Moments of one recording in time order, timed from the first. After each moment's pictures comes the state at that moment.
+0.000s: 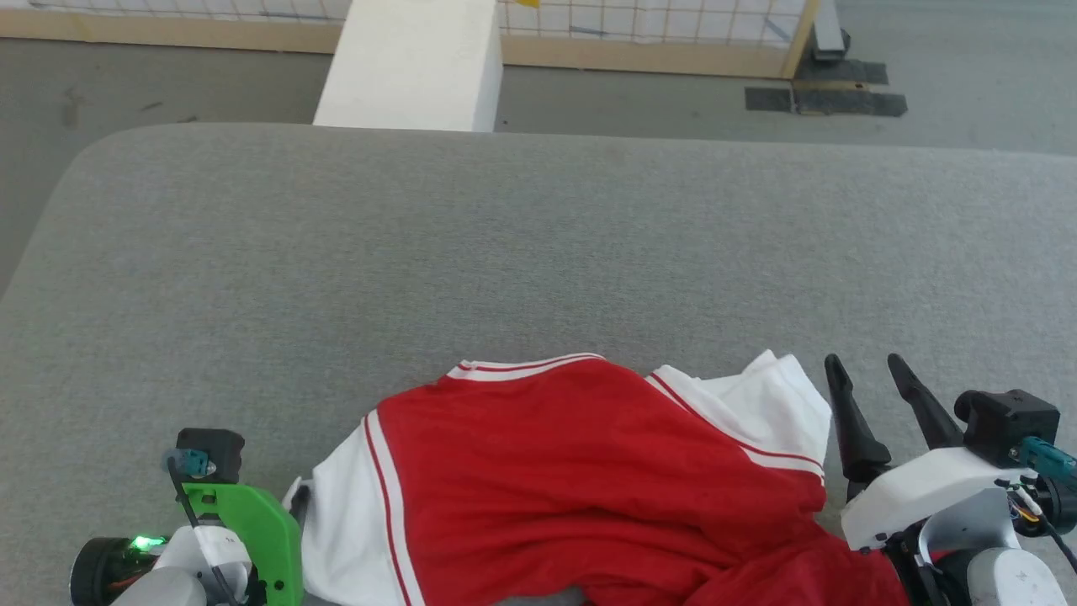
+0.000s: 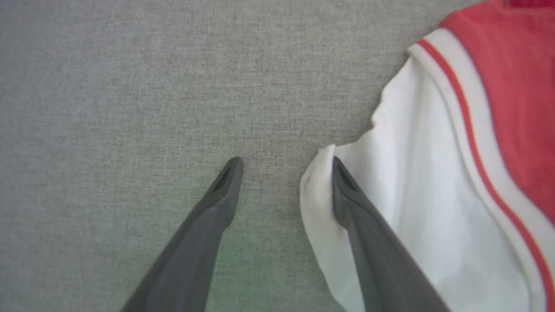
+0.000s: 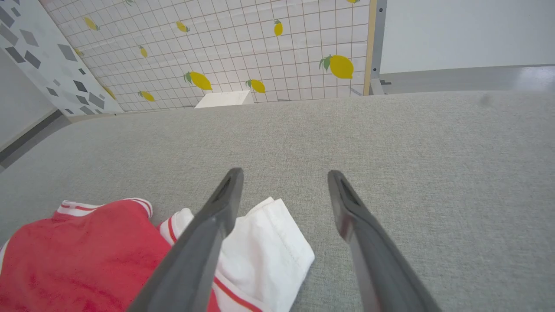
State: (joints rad) left arm -0.17 0.64 -0.61 0.17 -0.78 0.28 0.26; right arm -0.03 -0.05 -0.06 0.02 0.22 0.13 0.08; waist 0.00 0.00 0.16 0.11
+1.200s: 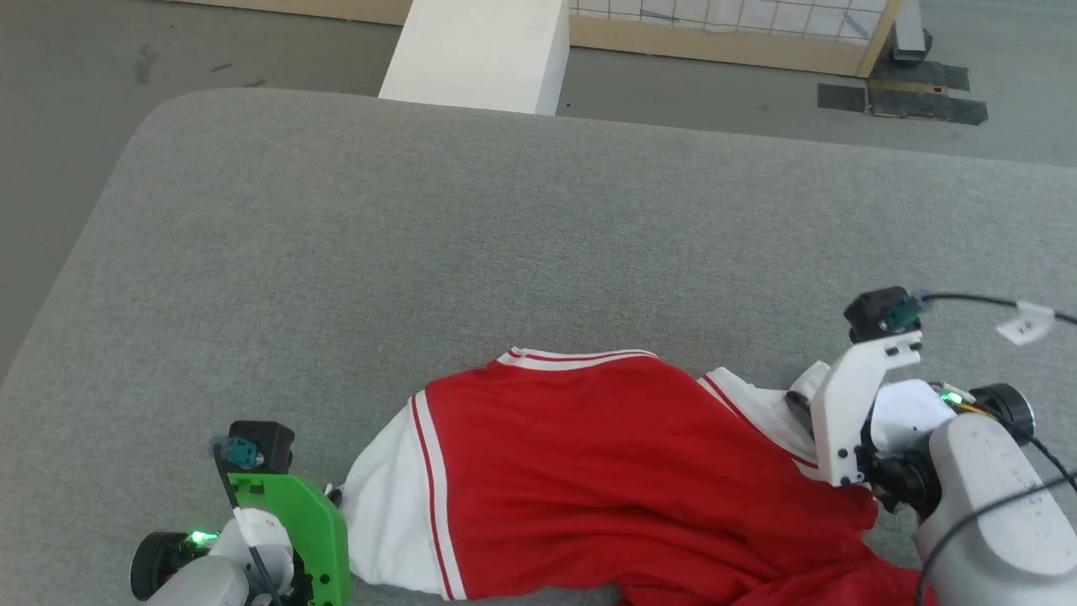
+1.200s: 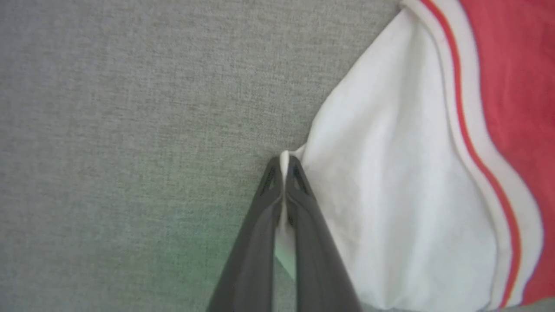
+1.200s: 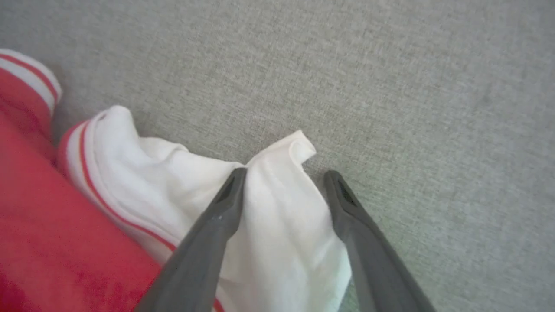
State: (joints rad) left arm -0.21 0.58 -0.66 0.20 -0.84 0.26 0.34; right arm -0.38 -0.18 0.11 0.43 0.20 0.13 0.68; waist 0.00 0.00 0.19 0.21
